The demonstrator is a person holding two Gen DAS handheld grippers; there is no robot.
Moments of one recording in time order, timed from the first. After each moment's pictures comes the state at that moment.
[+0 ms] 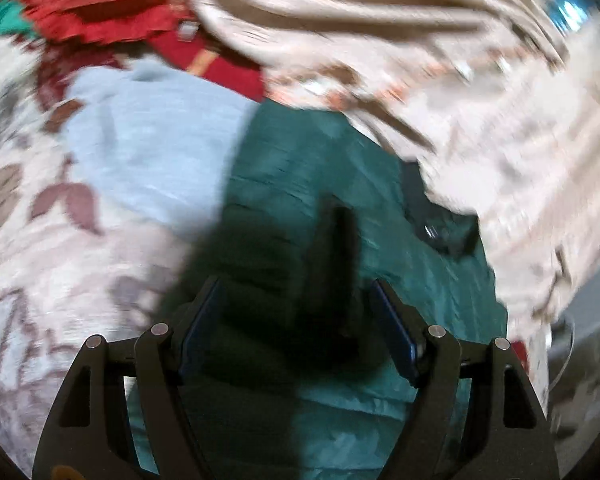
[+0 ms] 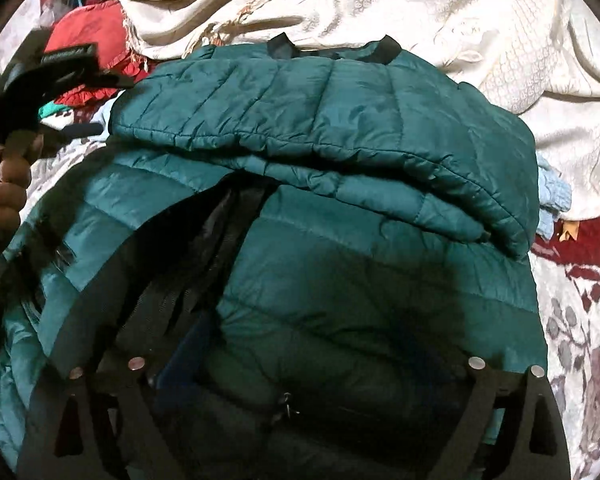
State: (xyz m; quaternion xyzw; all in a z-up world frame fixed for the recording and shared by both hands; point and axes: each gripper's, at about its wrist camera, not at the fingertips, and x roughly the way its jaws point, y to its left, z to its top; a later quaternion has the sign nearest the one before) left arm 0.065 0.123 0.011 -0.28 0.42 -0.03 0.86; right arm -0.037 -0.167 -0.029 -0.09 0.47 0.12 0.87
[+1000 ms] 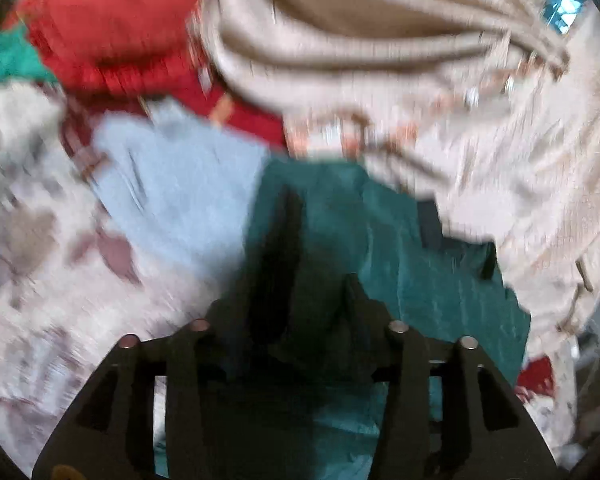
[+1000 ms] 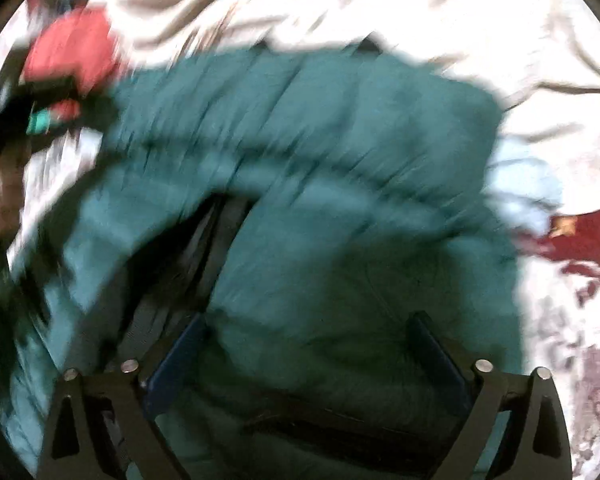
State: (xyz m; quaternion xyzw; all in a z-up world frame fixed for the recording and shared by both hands) left arm 0.057 0.153 0.046 -0.25 0.34 0.07 0.90; right arm -0.026 -0.207 0.023 -0.04 0.44 0.08 0.89
